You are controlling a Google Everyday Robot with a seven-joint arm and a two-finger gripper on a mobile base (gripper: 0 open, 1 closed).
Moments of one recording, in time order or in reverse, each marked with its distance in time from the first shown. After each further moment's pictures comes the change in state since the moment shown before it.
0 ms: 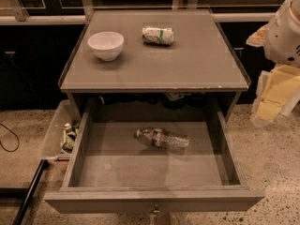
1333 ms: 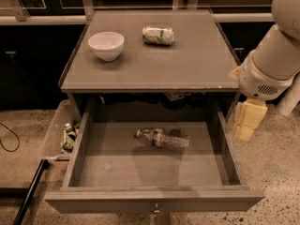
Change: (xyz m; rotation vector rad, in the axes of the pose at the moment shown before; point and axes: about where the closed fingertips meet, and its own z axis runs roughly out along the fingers) arm 0.020 -0.003 0.105 -0.083 0.032 -0.005
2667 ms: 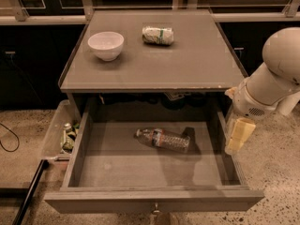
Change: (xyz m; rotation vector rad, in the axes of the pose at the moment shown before) arm 0.029 -0.018 0.087 -0.004 -0.067 0.031
